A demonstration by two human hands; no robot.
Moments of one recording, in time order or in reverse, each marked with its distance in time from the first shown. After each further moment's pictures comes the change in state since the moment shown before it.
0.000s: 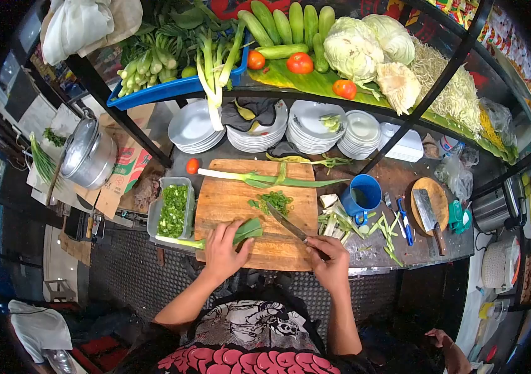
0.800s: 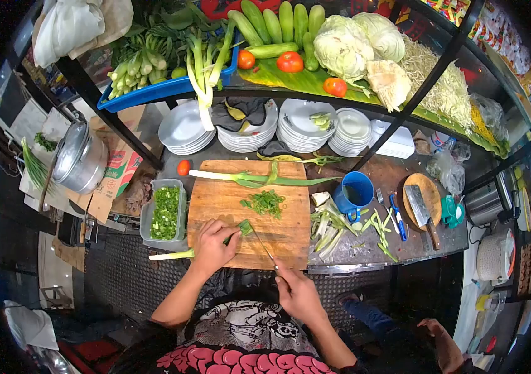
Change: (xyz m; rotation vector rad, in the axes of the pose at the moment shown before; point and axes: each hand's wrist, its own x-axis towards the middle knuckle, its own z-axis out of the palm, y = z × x) left_hand 0.018 -0.019 -0.002 -0.050 -0.027 0.107; right_hand -0.062 -0.052 0.022 -0.062 -0.301 0.038
